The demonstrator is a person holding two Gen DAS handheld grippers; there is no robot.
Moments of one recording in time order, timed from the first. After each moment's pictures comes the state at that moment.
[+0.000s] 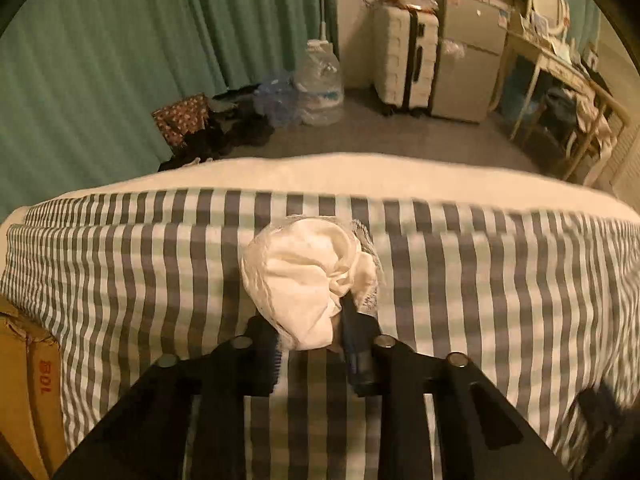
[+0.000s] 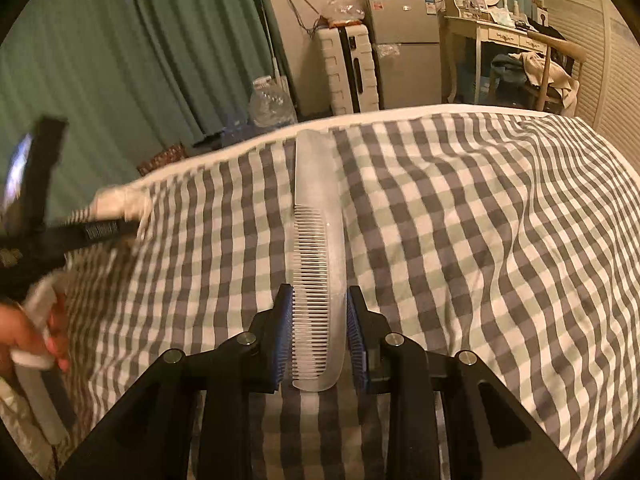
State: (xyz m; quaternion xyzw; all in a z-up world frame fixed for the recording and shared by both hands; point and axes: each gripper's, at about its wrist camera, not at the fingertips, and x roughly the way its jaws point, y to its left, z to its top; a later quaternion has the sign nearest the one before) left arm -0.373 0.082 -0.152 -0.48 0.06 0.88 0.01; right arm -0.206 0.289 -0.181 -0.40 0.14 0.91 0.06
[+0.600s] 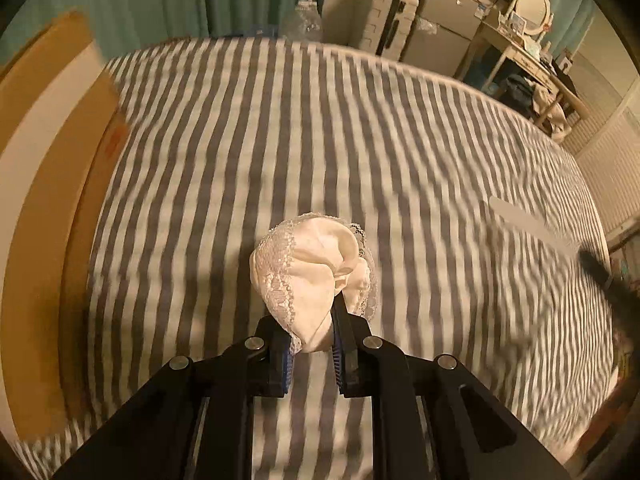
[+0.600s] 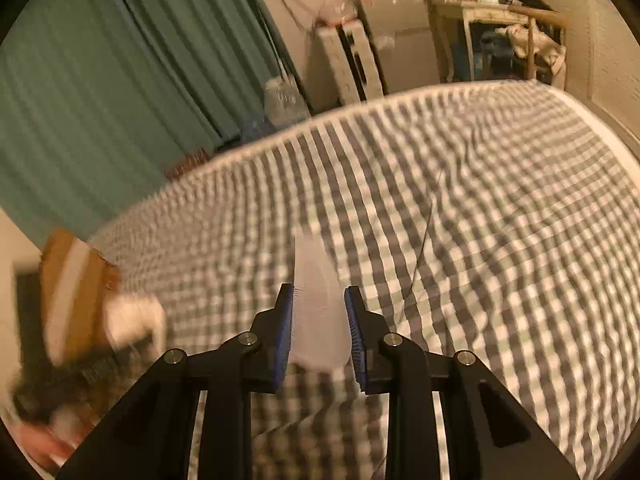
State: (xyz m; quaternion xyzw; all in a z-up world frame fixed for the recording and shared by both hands) left arm -0.156 0.005 -0.133 -0.55 -0.02 0.83 0.07; right arm -0.095 0.250 -0.117 -0.39 0.20 0.90 0.04
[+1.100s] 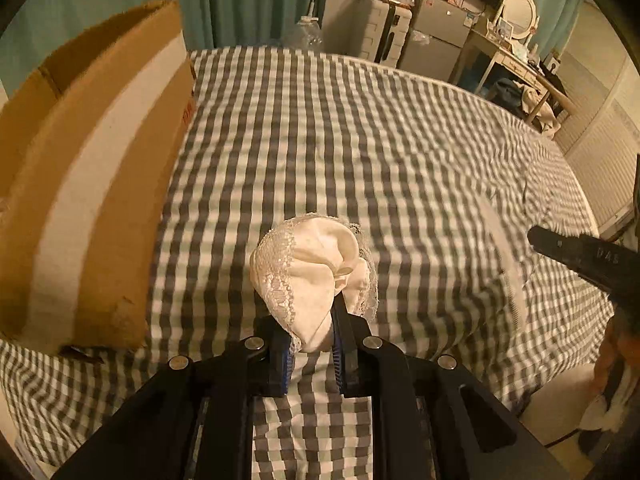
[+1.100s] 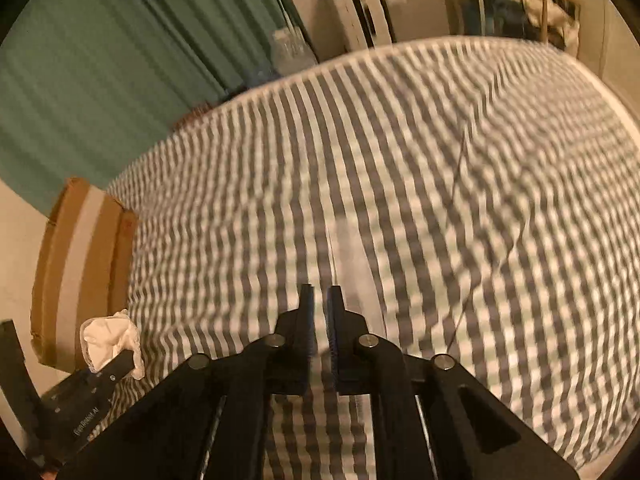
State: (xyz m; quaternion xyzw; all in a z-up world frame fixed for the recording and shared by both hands) left arm -0.092 -0.043 -0.114 -0.52 -0.01 0.85 0.08; right arm -0.091 0.211 -0.138 -0.49 0.21 0.85 0.01
